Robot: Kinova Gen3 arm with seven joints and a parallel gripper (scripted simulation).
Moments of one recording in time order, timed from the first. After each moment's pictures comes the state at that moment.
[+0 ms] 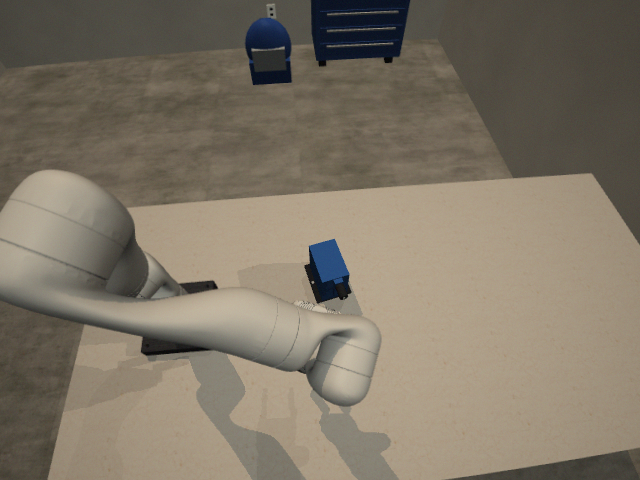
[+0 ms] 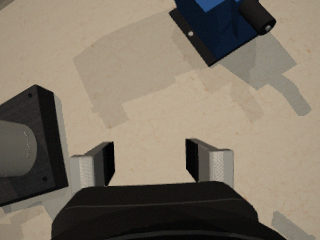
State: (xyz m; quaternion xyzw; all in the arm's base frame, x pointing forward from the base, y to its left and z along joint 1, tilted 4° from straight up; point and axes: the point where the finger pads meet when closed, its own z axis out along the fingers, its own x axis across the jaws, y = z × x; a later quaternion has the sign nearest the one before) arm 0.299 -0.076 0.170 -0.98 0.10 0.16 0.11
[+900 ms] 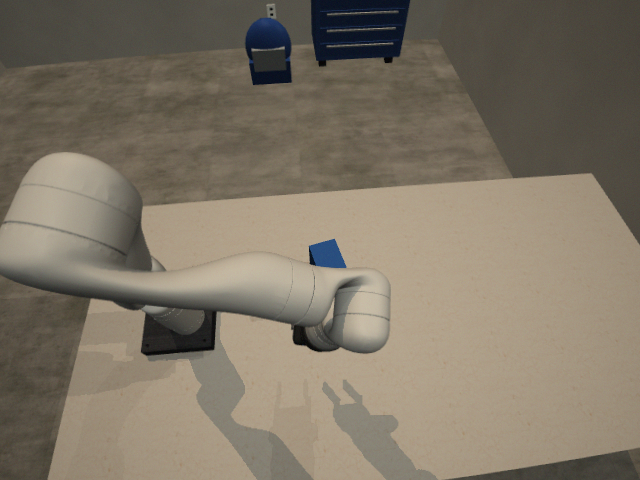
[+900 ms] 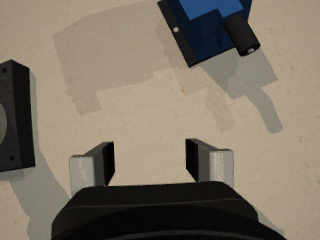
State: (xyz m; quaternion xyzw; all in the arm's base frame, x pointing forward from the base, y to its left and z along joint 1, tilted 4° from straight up) arm 0.330 -0.061 0.165 -0.99 0.03 0.13 0.05
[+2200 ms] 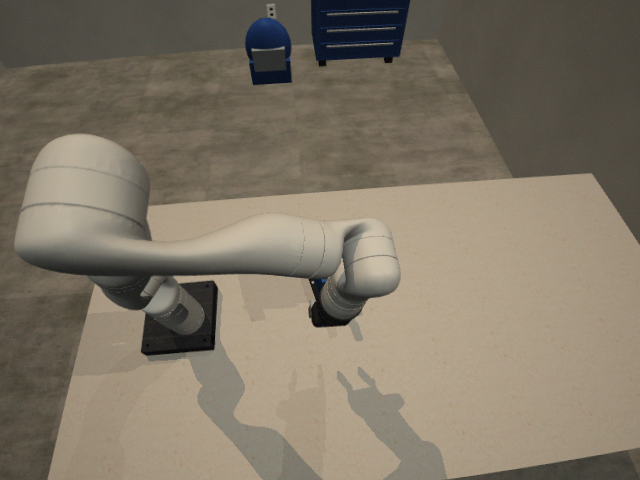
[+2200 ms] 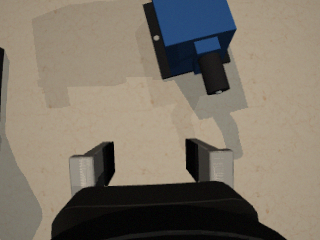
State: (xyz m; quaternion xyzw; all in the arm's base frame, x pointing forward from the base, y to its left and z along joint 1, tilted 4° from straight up) arm 0.366 -0.028 0.166 -0.99 -0.05 0.09 0.01
